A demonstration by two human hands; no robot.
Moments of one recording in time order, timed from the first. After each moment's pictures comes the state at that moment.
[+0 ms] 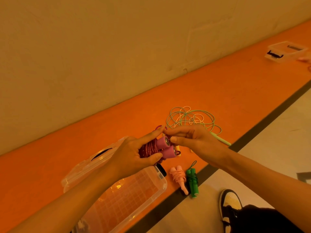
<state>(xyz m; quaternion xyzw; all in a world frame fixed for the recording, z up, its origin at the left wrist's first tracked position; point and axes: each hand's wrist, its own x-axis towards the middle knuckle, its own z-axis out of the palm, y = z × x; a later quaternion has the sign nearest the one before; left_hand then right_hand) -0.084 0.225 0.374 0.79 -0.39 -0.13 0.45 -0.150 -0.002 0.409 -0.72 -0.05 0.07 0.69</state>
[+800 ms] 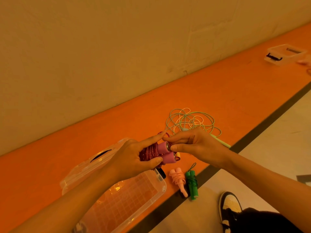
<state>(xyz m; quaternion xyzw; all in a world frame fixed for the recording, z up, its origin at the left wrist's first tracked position) -0.083 0.225 0.372 0.81 -0.40 -0.13 0.42 -0.151 -0.011 0.412 -0.75 -0.10 0.11 0.64</state>
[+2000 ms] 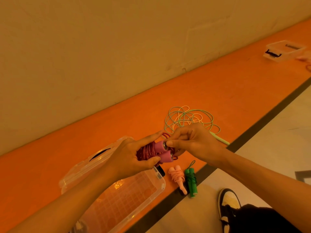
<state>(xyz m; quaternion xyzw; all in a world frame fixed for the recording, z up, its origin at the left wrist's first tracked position) -0.083 0.225 0.368 0.81 -0.41 -0.10 0.41 -0.155 -0.001 0.417 -0.75 -0.04 0.06 0.65</state>
